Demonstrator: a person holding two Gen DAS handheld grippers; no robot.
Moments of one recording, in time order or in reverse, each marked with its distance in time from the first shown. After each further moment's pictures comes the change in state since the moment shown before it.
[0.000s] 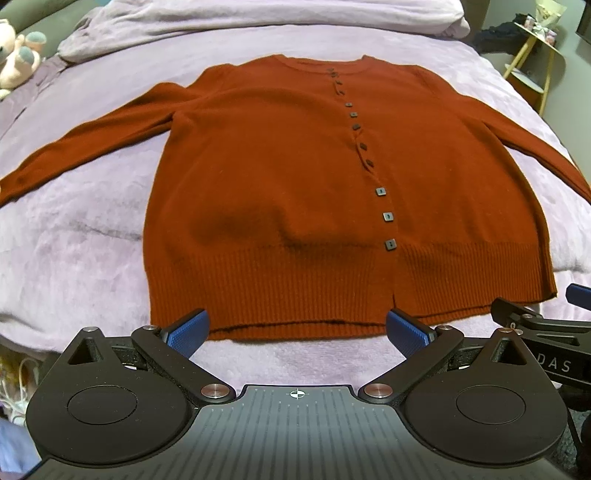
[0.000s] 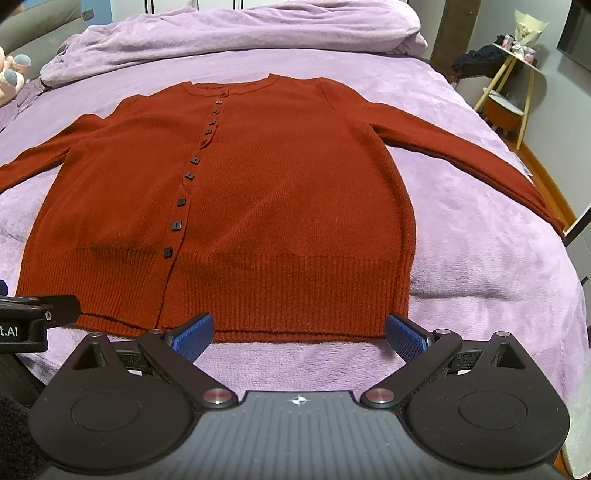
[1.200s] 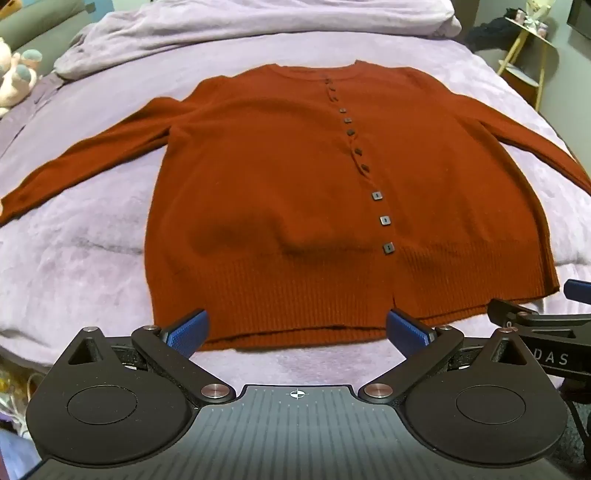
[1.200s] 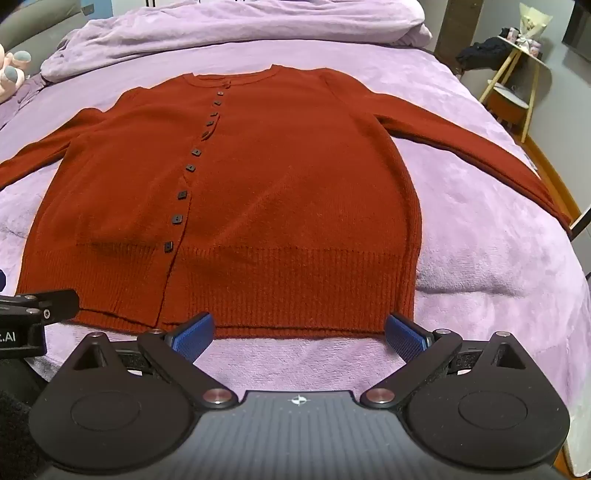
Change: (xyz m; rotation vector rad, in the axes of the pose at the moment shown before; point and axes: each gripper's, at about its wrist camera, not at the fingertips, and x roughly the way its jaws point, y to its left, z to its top) left arm -0.003 -0.005 0.000 0.049 -0.034 0.010; right arm 0.007 0.000 0.002 0.004 0.034 0.027
